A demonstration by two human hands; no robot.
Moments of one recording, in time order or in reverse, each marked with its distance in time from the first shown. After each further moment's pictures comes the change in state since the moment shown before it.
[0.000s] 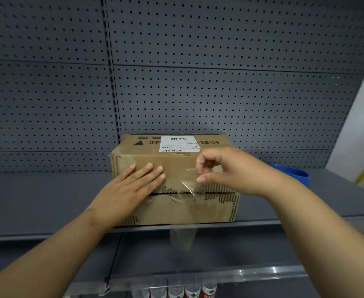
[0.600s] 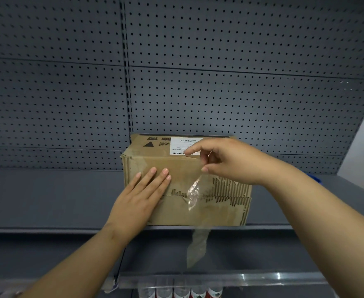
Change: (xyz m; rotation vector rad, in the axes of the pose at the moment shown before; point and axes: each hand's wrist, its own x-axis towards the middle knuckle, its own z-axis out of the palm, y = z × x) left_hand -0.016 0.026 0.019 0.003 0.104 -0.253; right_hand 0.027 -0.022 0.000 -0.103 -0.036 0.019
